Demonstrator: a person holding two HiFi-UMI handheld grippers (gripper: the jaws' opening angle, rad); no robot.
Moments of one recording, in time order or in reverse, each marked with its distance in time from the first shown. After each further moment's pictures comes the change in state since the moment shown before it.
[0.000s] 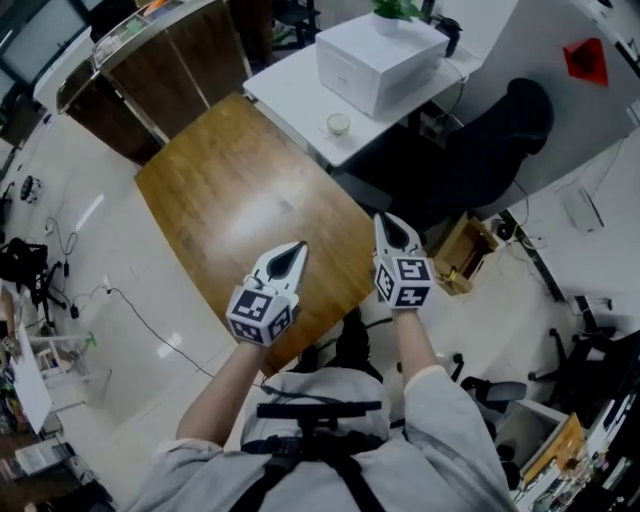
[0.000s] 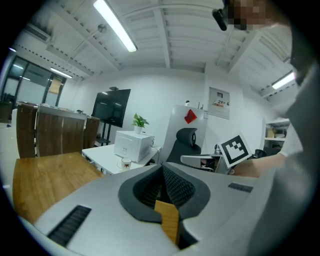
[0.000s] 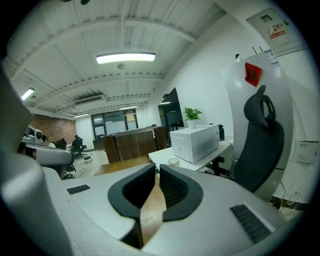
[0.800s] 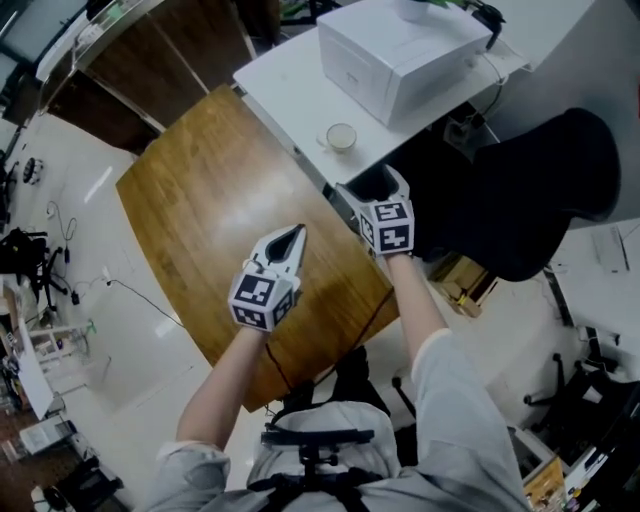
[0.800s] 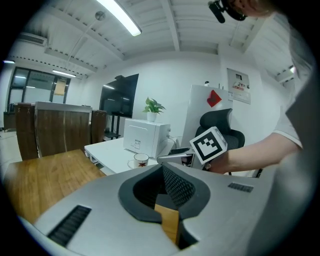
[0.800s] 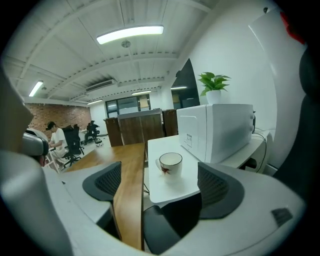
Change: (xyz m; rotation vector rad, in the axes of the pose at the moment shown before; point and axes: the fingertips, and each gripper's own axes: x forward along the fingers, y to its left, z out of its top) left arm 0.180 0.115 -0.026 0.018 0.091 0.133; right arm 0.279 -0.075 -0.028 -0.119 0.149 0.180
